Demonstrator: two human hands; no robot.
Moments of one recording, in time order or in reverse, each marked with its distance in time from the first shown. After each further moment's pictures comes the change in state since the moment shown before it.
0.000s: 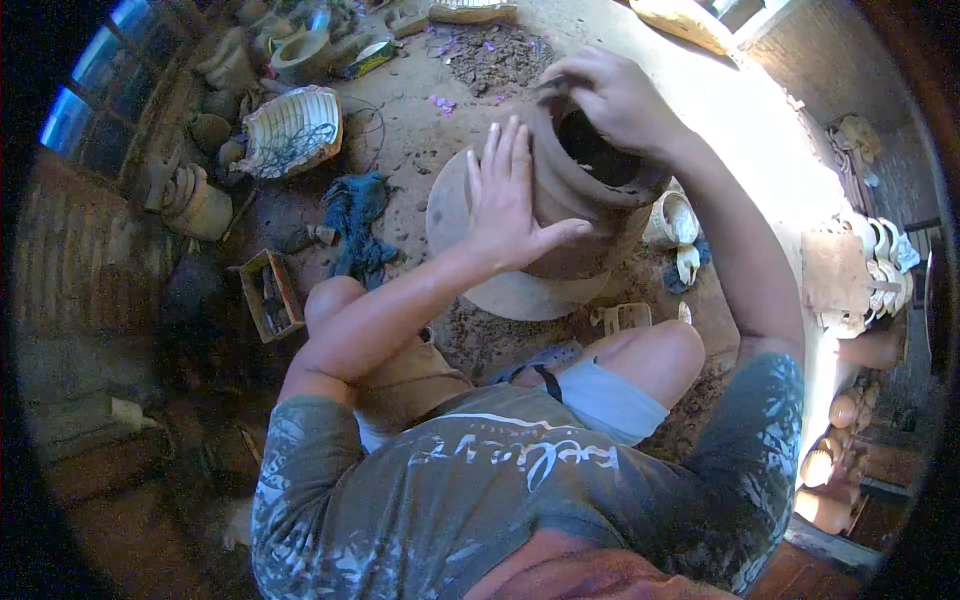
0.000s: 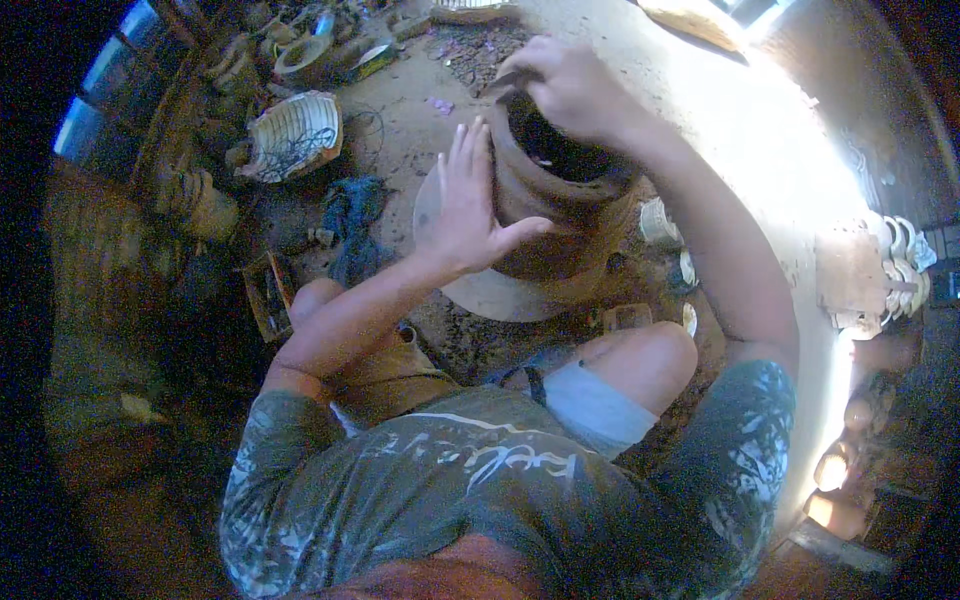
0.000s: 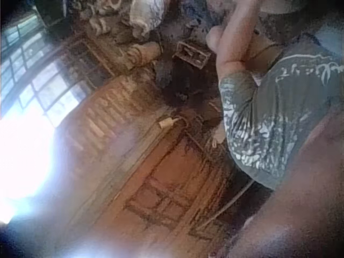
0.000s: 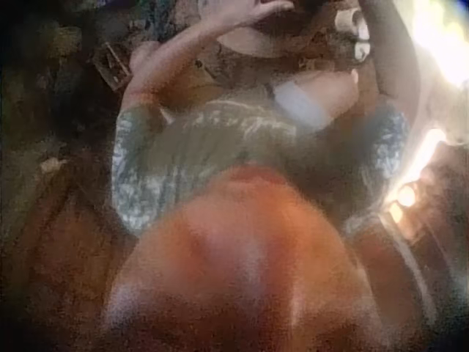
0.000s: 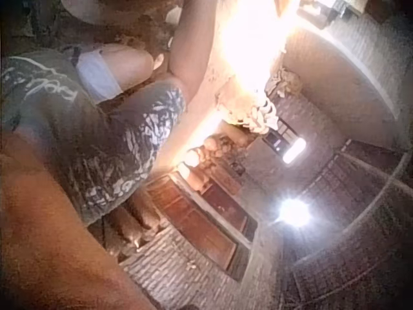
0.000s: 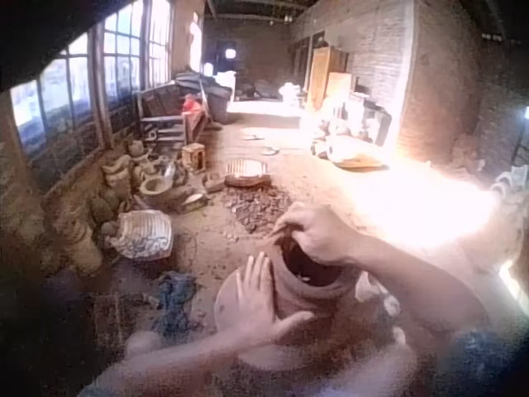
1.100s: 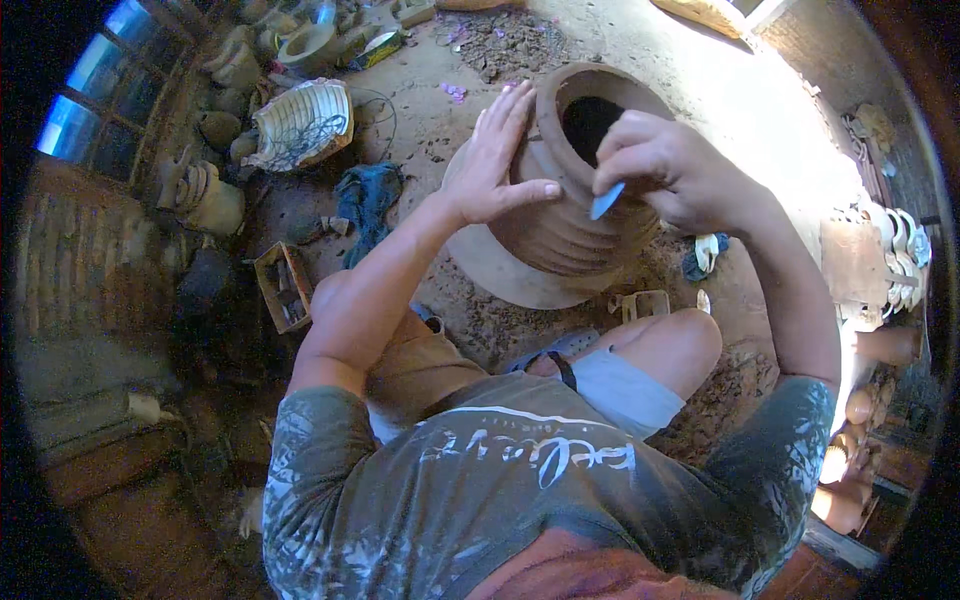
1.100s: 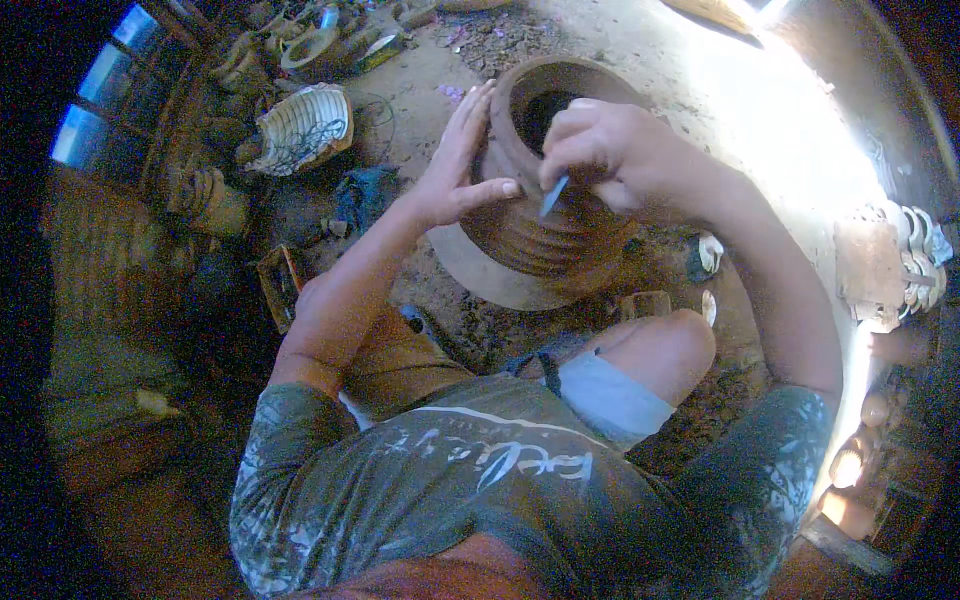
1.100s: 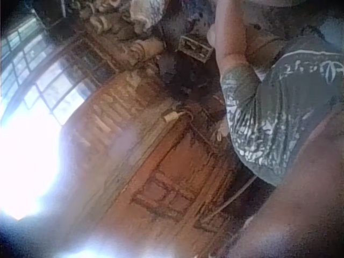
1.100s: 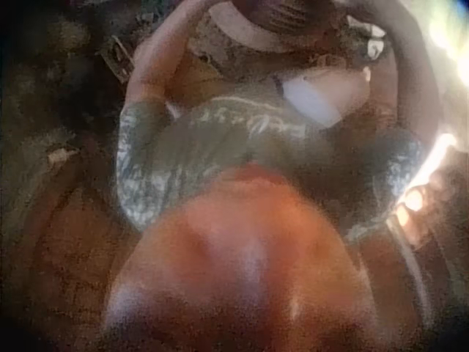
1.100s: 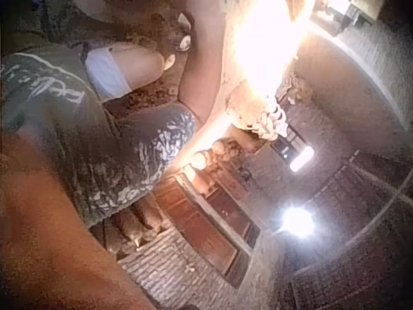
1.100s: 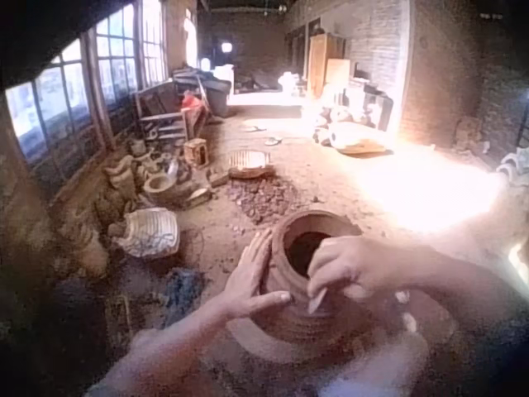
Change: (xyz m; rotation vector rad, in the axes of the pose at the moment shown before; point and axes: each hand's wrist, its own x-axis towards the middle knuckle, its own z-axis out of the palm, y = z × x) left_hand 0.033 -0.059 -0.021 -0.254 -0.151 0.227; right_hand -0.057 -0.055 -0.046 0.175 -0.433 -0.155
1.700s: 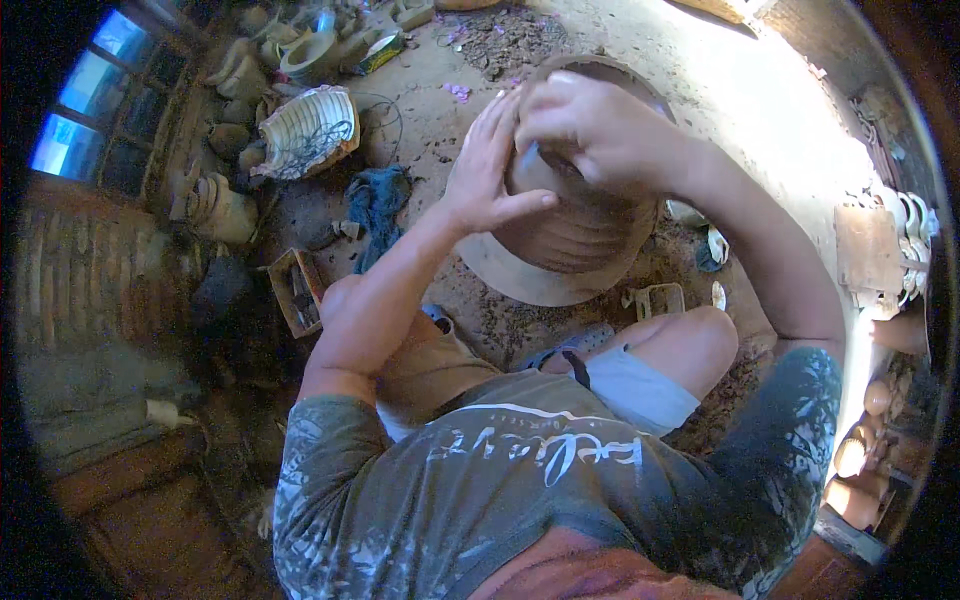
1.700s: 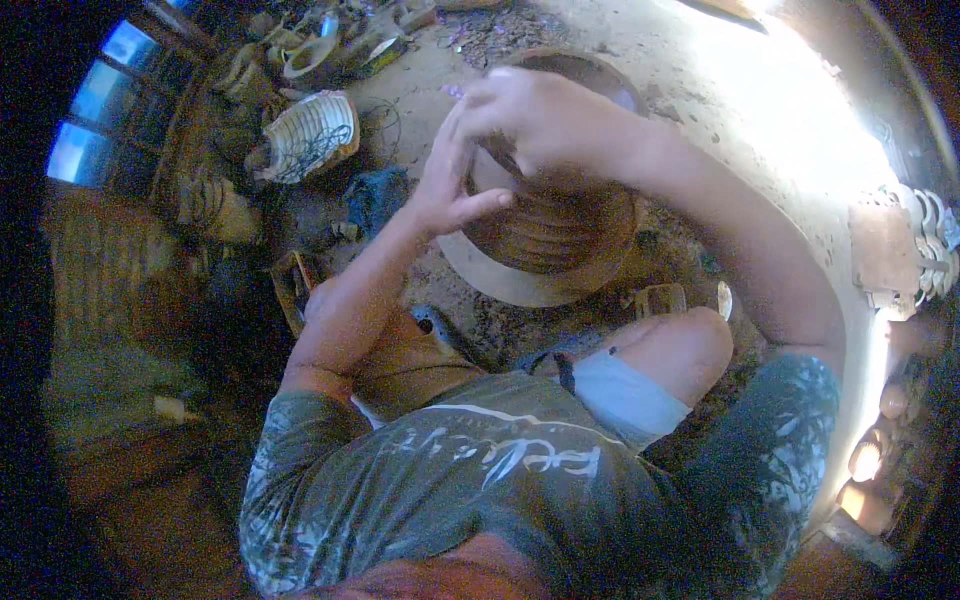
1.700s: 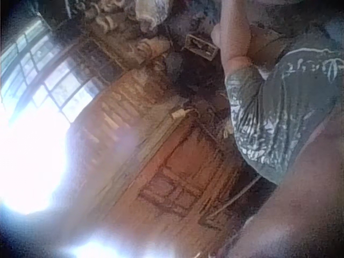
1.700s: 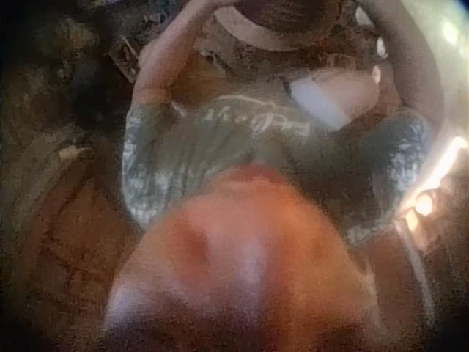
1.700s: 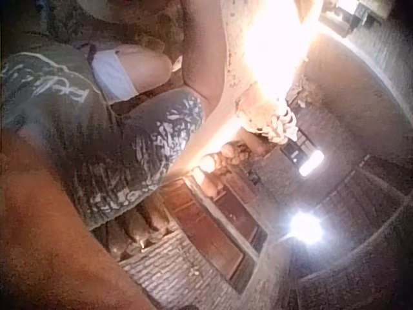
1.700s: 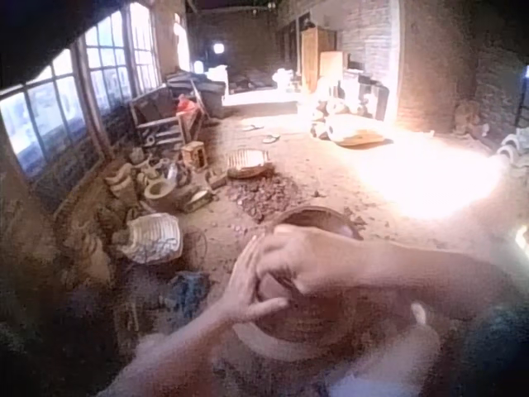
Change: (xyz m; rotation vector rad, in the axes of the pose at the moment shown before) left_hand -0.008 -0.003 0.002 0.083 0.005 0.089; right_hand 0.052 0.020 0.034 -0.103 0.255 -0.136
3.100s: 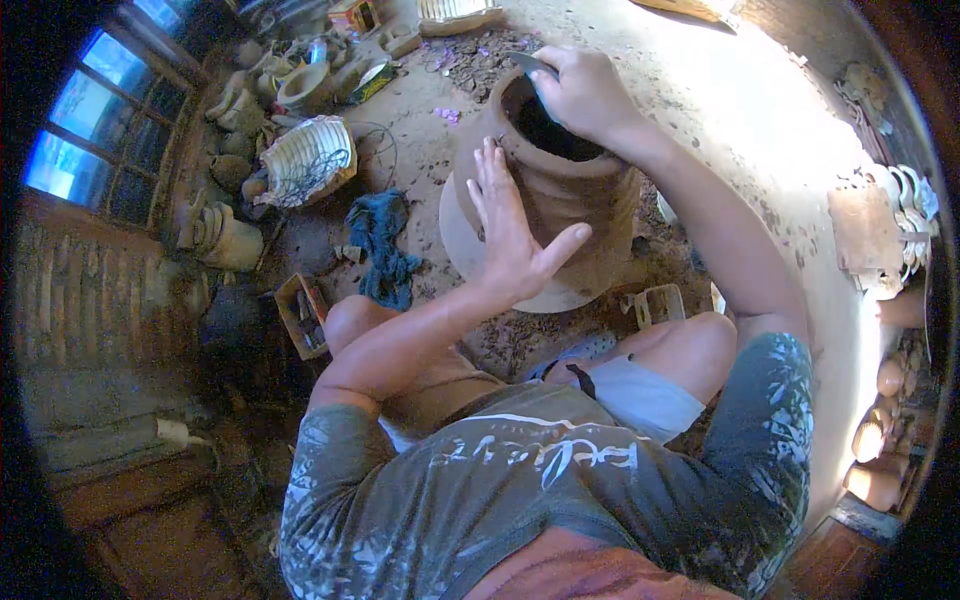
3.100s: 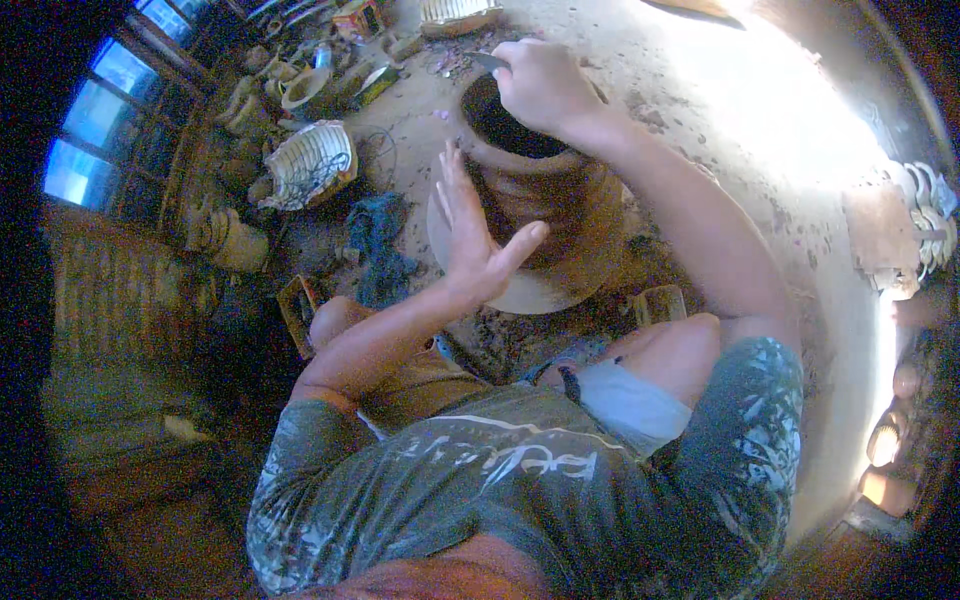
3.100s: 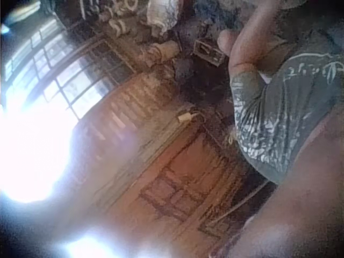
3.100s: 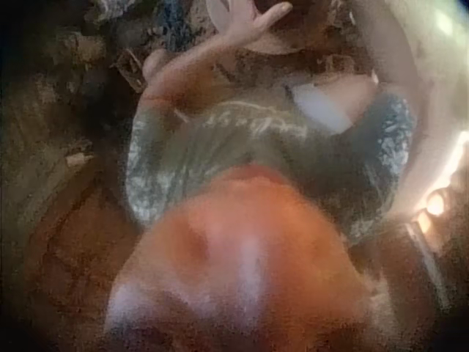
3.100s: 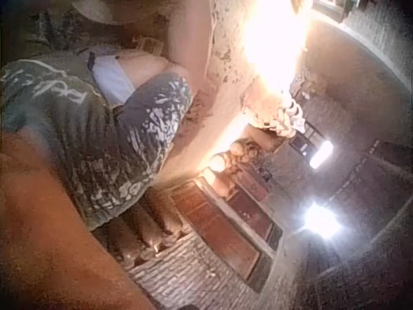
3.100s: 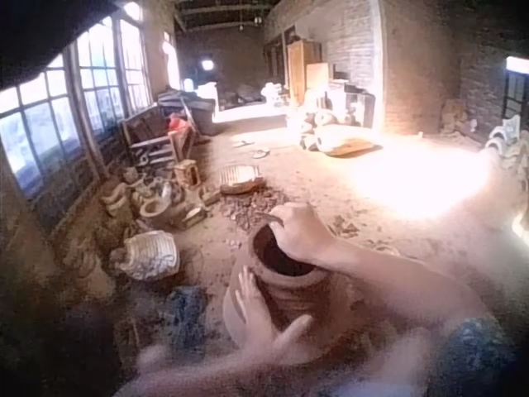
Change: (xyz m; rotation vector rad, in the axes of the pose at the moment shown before) left_hand -0.016 0.110 0.033 -0.024 0.126 -0.397; right_hand -0.006 0.058 0.018 -0.246 0.510 0.538
